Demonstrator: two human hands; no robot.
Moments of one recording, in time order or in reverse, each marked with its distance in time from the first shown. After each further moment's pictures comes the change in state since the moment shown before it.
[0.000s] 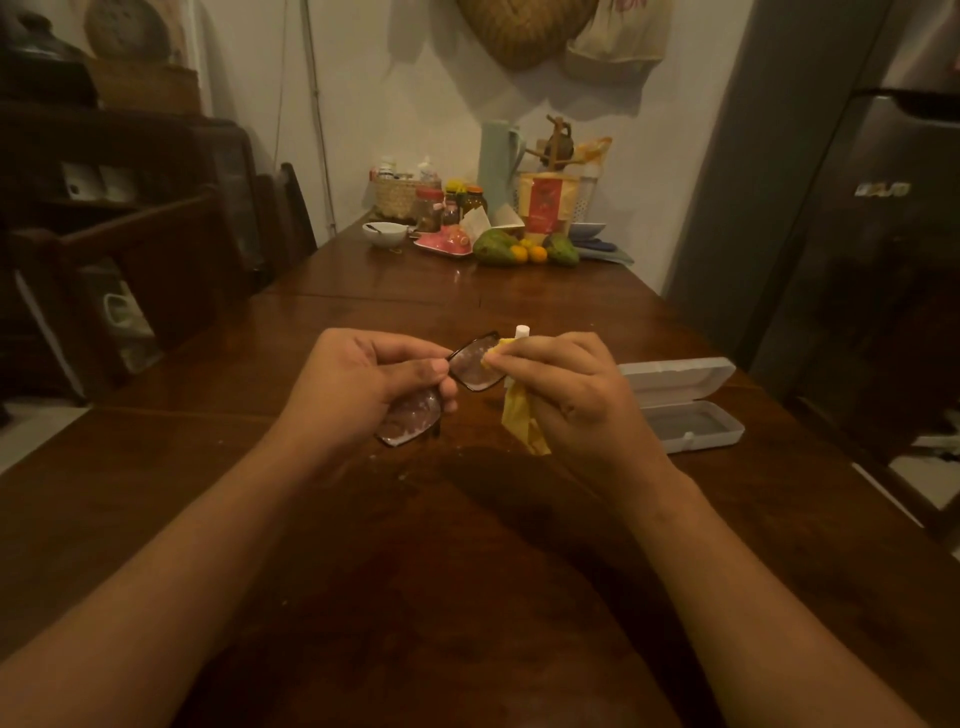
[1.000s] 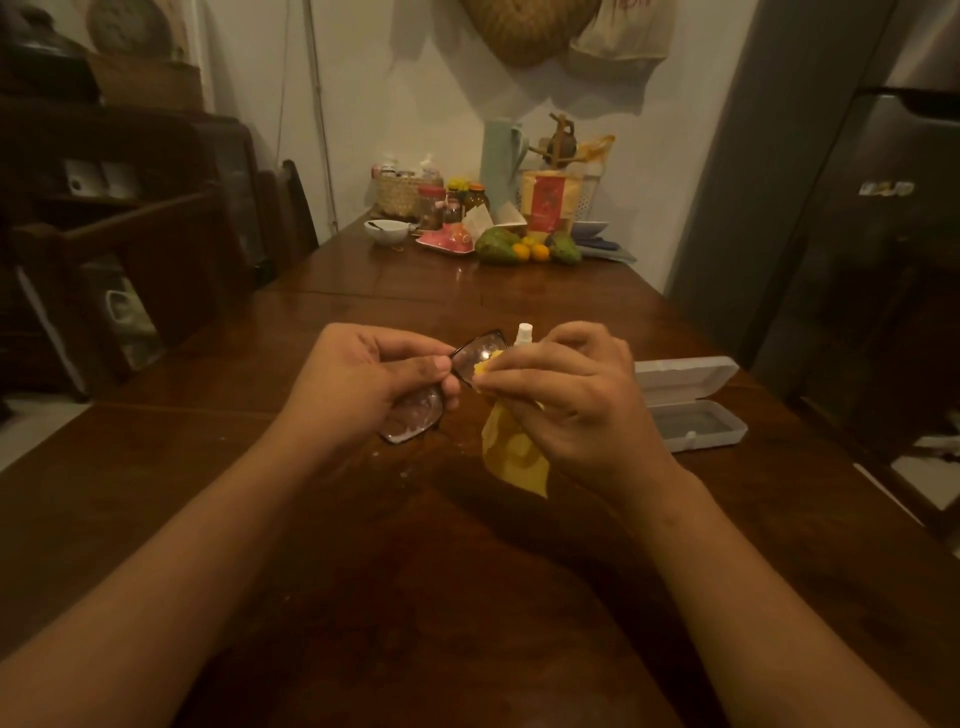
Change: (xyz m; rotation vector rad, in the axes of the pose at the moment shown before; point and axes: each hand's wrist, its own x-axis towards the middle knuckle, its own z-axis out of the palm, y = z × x) left_hand -0.003 0.006 0.001 0.021 -0.007 0.001; right_hand -0.001 -0.002 -0.003 -0.025 0.016 -0.029
